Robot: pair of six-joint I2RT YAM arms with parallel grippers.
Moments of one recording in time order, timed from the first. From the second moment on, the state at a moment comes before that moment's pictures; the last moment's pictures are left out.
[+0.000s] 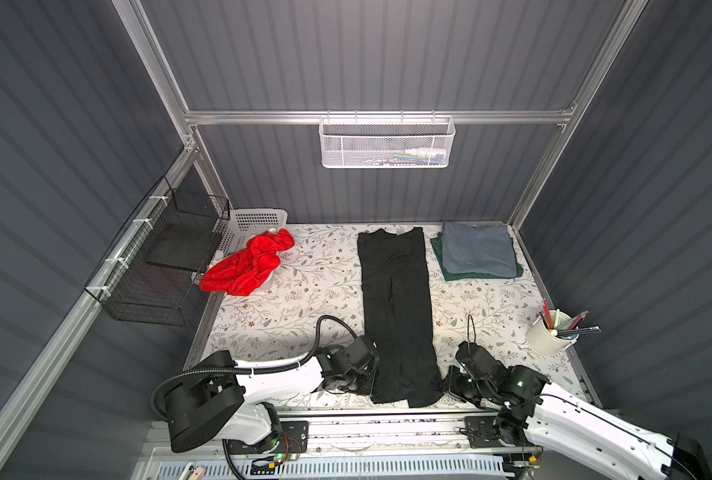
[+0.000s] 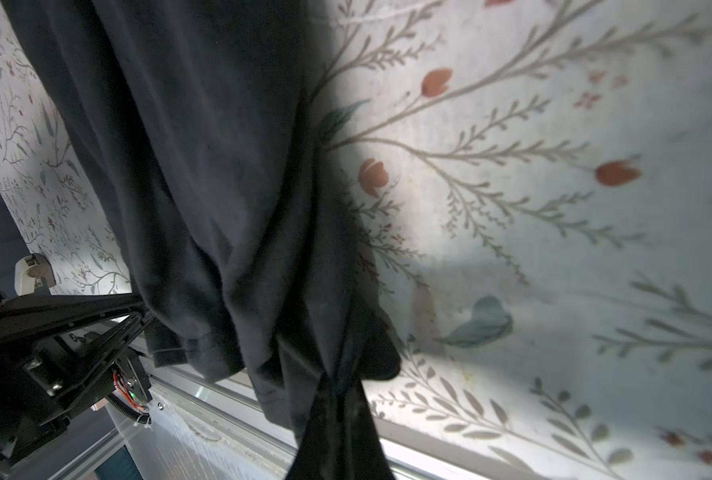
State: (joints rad) left arm -1.10 1.37 0.62 -0.34 0.18 -0.79; right arm 0.83 0.65 0.33 -0.71 -0.16 1.17
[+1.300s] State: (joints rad) left arm -0.89 1.42 0.81 -0.43 0.09 -0.71; right arm 0.67 0.94 0.54 -0.61 -0.07 1.10
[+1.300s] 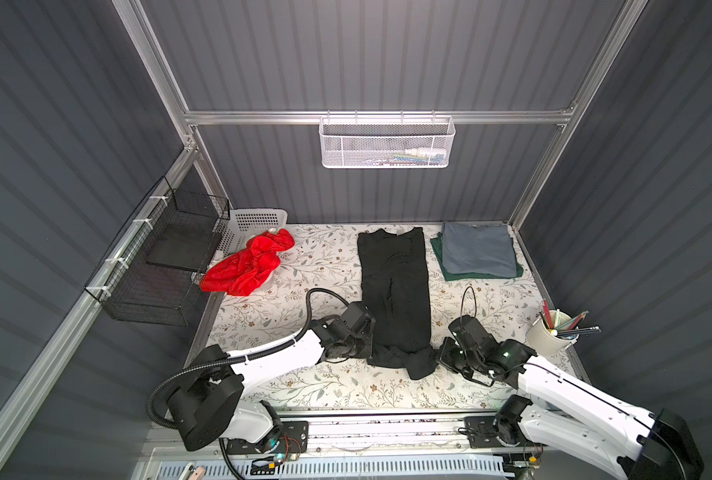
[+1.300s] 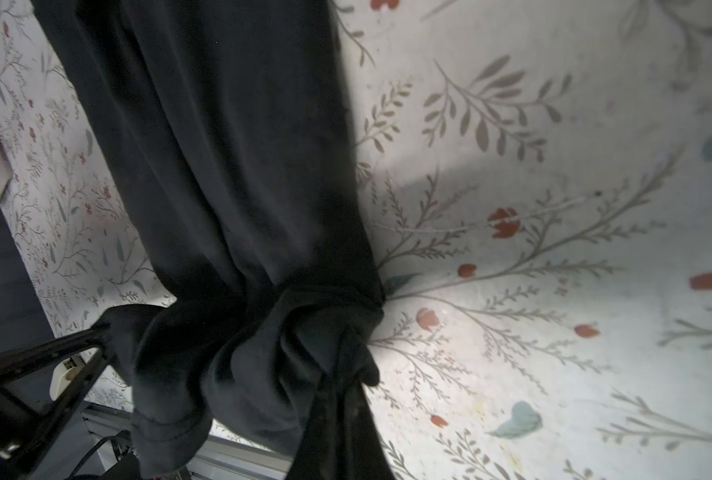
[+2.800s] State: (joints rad) left arm -0.58 1.64 1.15 -0.42 0.16 -0.53; right arm 0.38 1.47 1.01 -0.51 -0.28 0.79
